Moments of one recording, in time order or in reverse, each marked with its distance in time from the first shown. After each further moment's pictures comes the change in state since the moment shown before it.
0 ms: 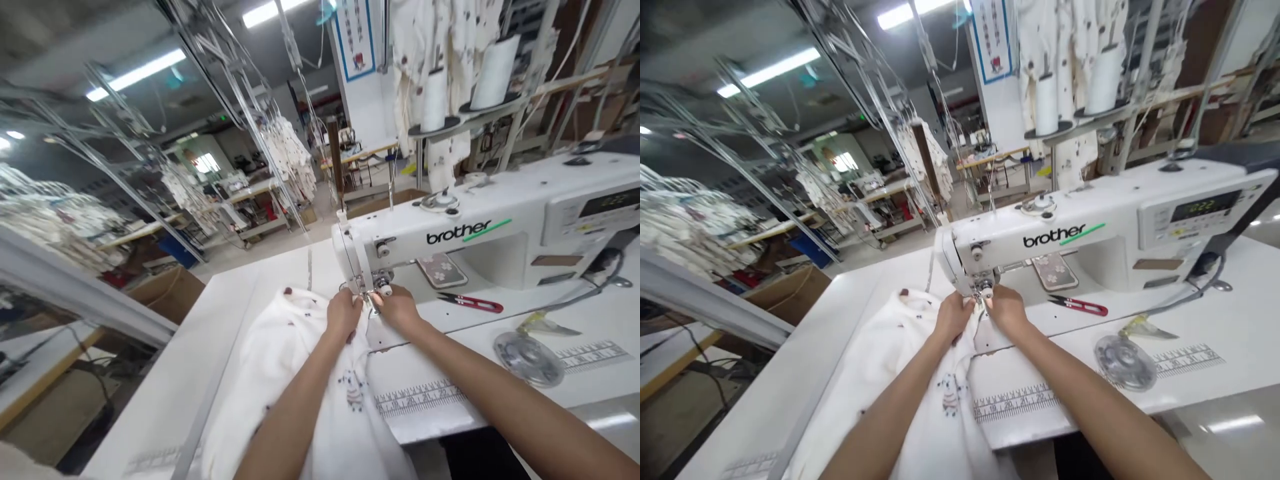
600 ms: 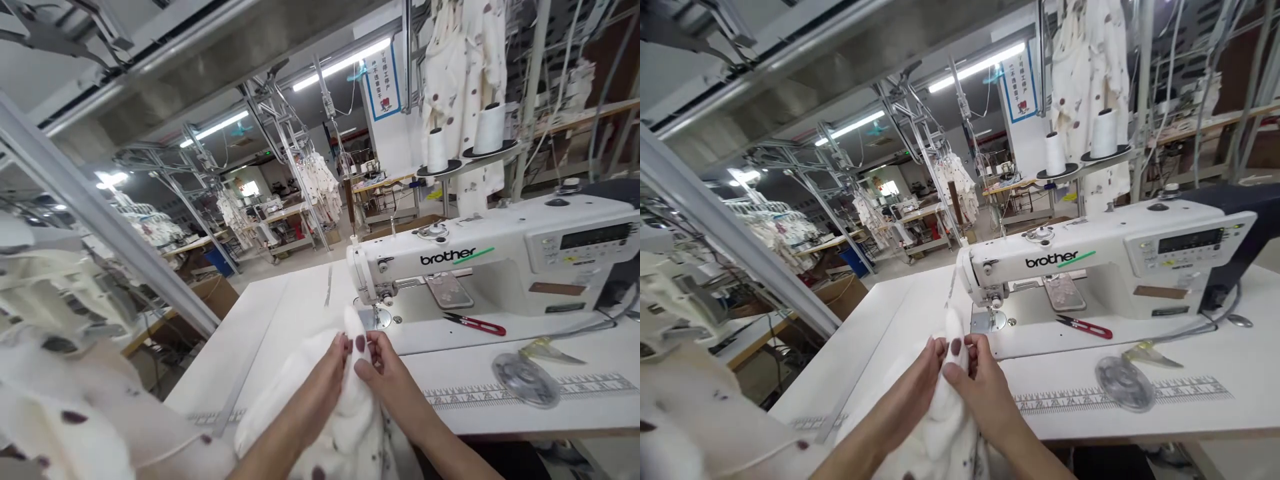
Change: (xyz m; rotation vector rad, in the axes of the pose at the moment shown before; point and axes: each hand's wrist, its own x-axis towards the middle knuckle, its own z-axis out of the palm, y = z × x) left_hand -0.162 0.018 -0.073 -1.121 -0.208 -0.051; right_hand -0.138 -0.061 -0.048 1.206 -0.276 -0.075
